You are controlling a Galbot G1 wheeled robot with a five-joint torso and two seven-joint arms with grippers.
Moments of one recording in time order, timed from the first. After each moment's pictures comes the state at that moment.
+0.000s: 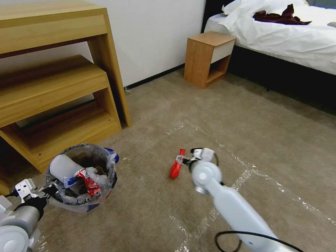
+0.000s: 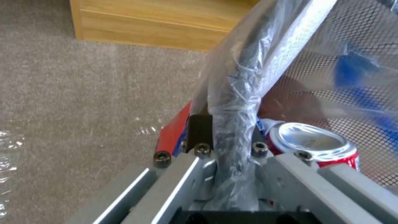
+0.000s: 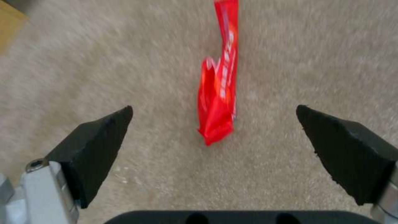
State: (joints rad) left arm 1.64 -1.26 -1.05 -2.21 -1.08 0.59 -0.38; right arm -0.75 1.31 -0.12 1.57 1.26 -0.46 0.95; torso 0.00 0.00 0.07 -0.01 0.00
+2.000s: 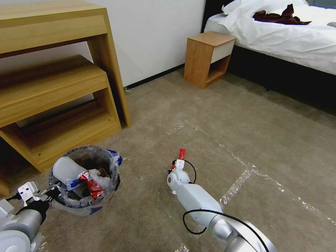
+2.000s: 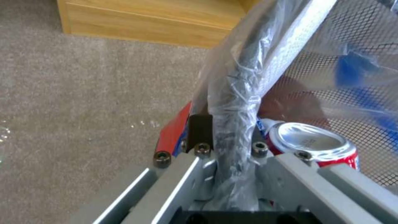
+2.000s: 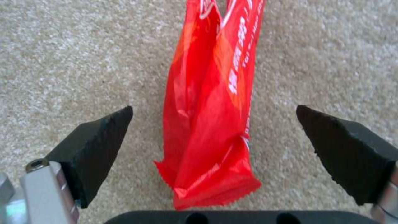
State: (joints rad) left arm 1.67 -1.28 -1.04 -2.26 -1.09 0.58 -0.37; right arm -0.56 1.61 -0.12 0.73 0.81 -0.27 0.55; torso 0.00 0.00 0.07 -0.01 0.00
